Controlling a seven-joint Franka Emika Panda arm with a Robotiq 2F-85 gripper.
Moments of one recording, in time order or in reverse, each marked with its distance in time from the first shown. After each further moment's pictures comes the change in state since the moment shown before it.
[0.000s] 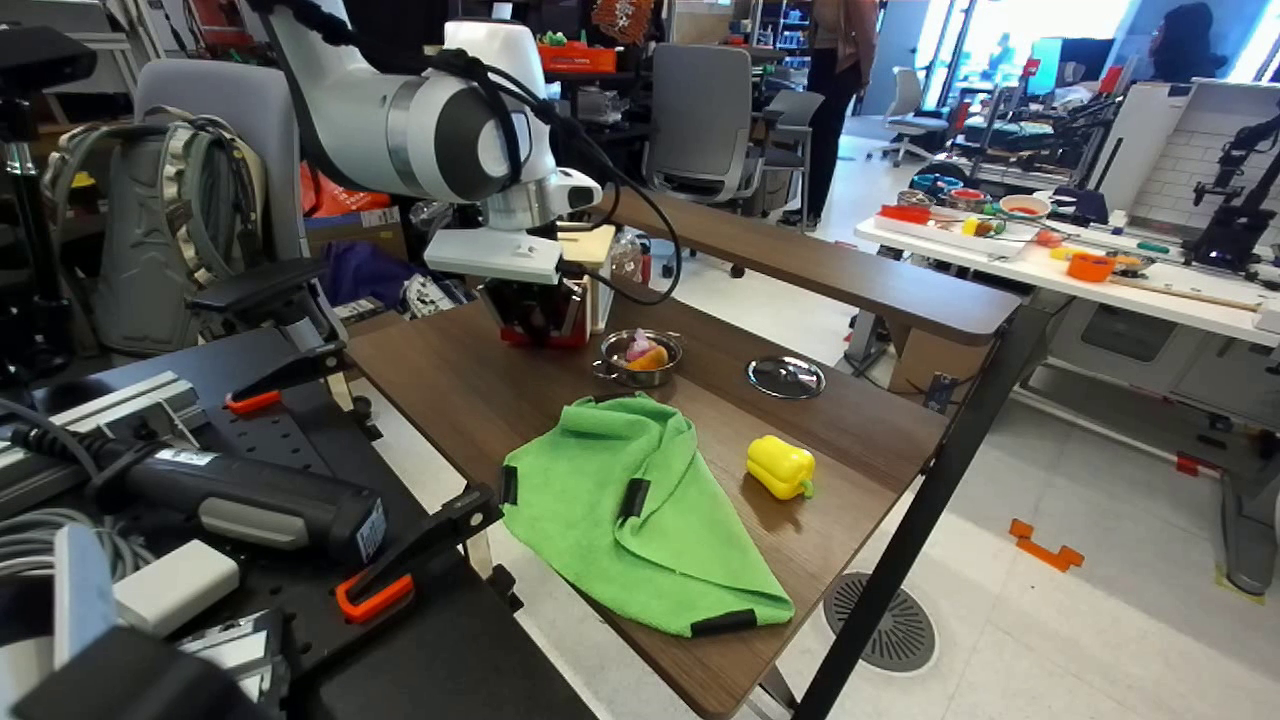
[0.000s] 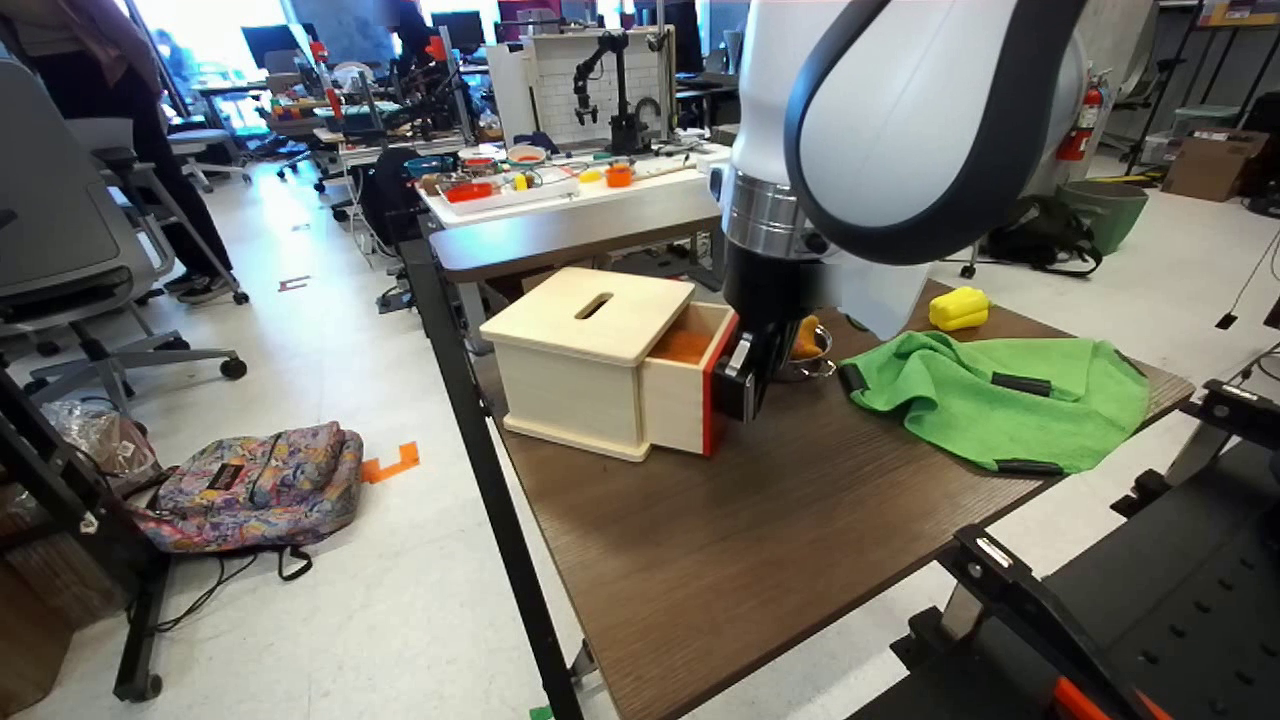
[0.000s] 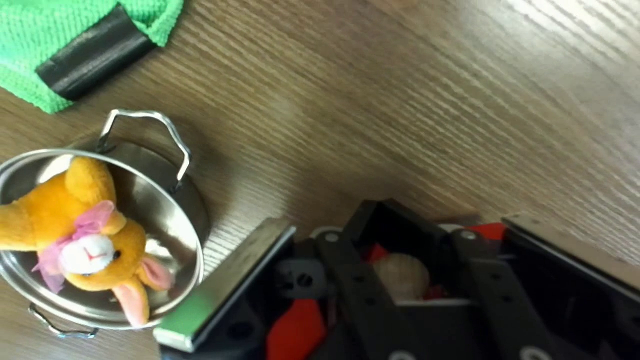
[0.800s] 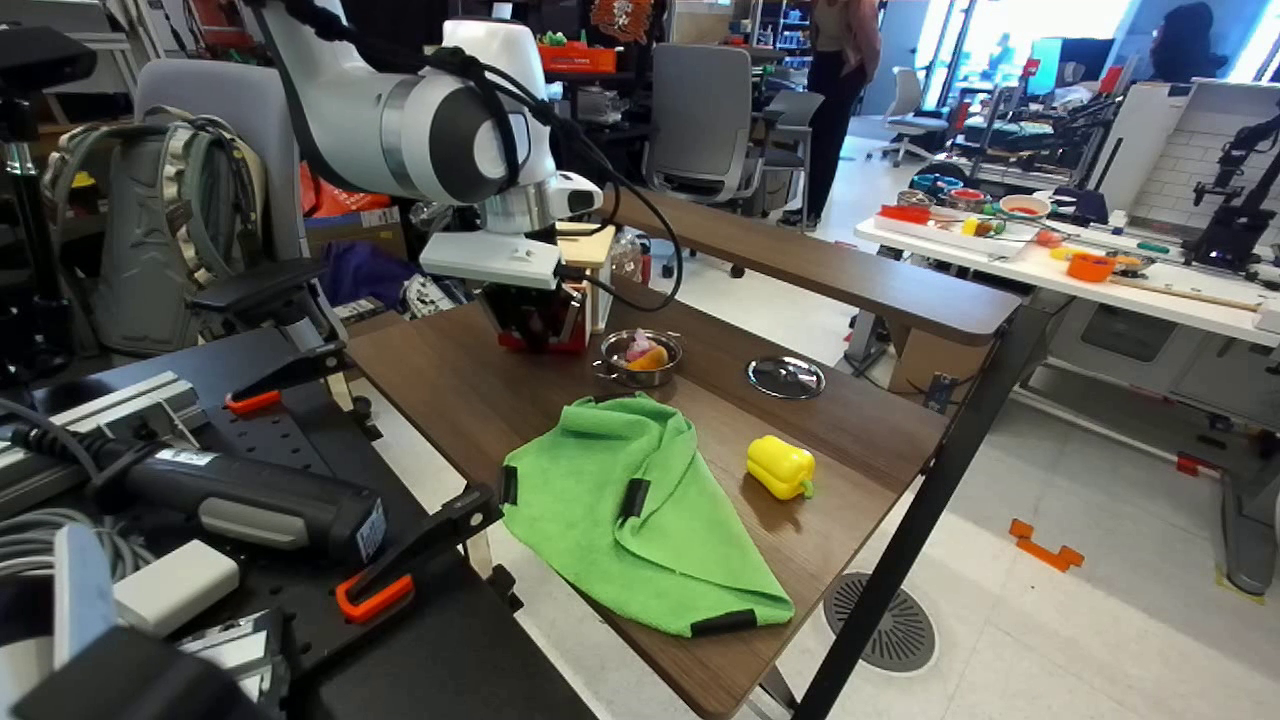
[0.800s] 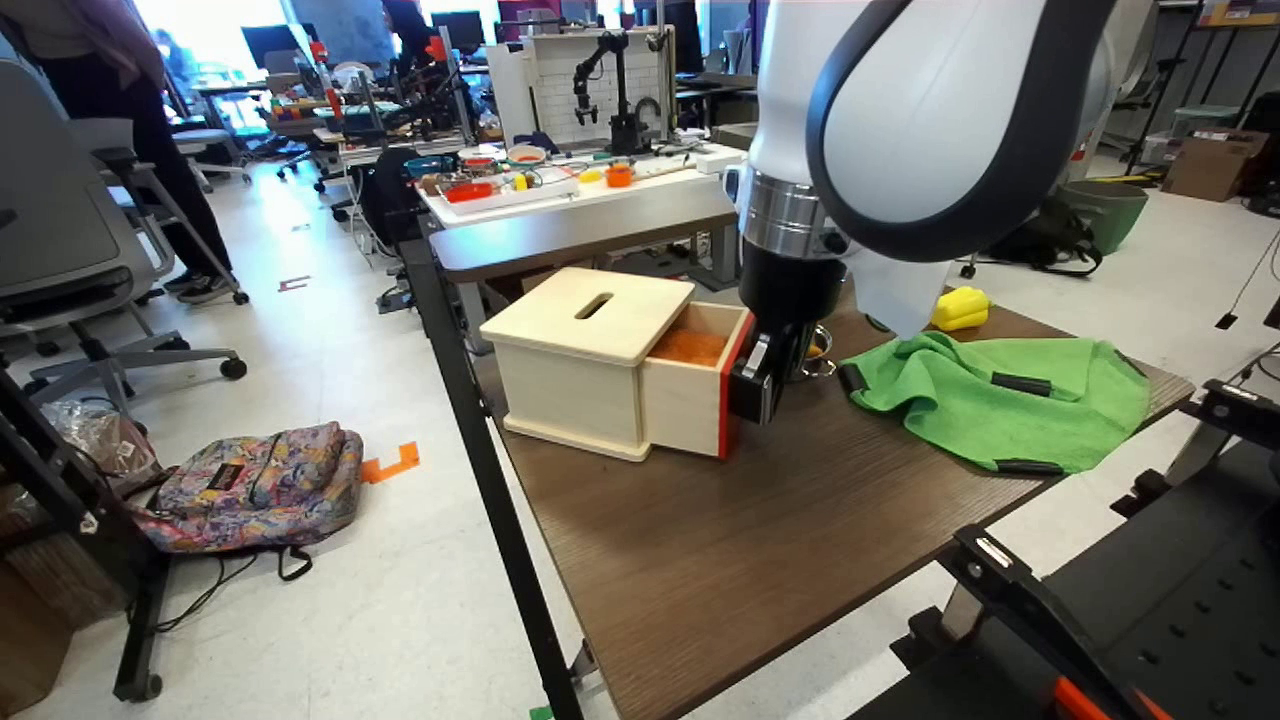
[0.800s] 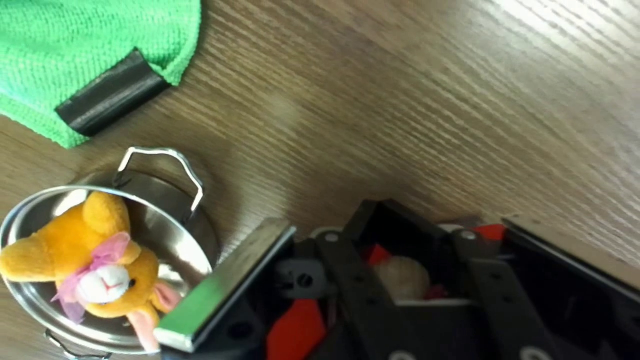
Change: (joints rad) arm -0.016 -0.016 0.000 -0.031 0.001 0.000 -0.003
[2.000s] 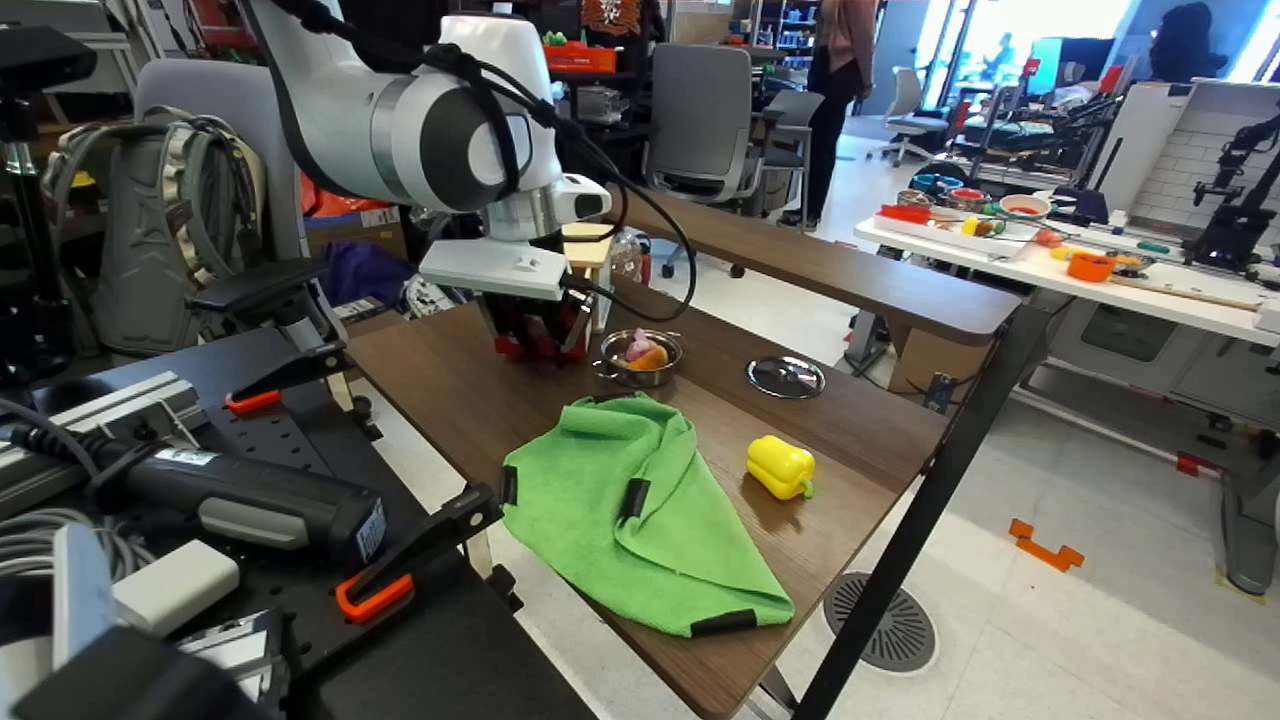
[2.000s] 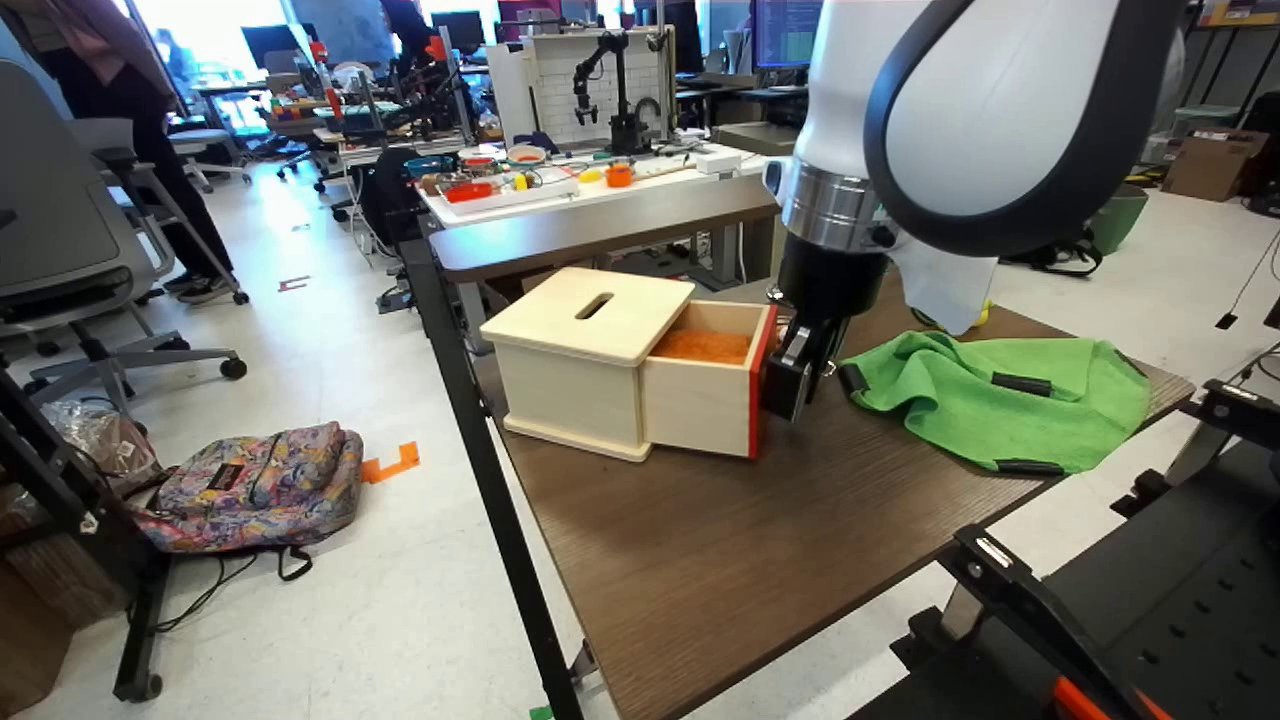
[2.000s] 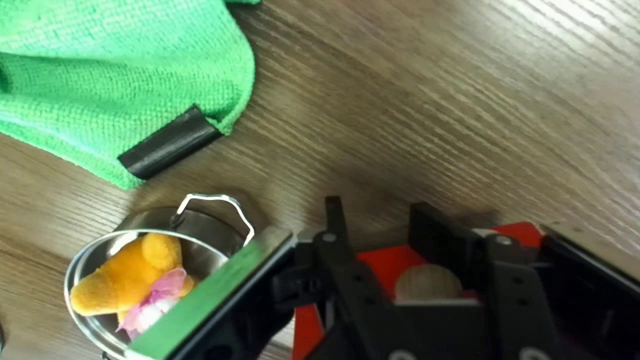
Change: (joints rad) arm -0.033 -0.032 -0.018 -0.065 0.000 0.050 -0.027
